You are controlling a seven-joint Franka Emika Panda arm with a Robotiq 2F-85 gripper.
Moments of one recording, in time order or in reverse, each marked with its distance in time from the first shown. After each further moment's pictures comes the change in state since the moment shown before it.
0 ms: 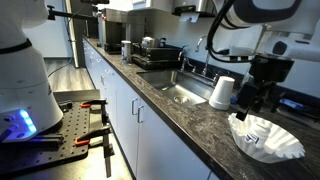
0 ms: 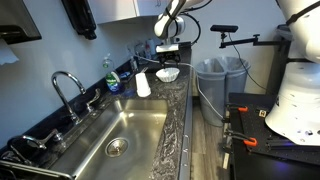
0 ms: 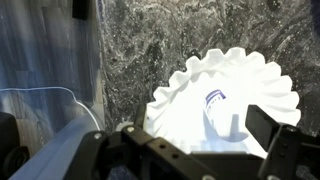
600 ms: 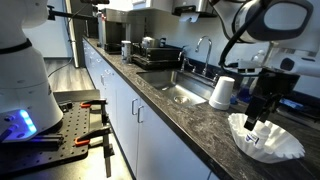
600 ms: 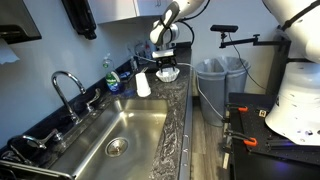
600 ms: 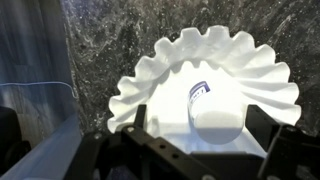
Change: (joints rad) arm -0.003 0.164 0.000 0.178 0.000 -0.032 0.030
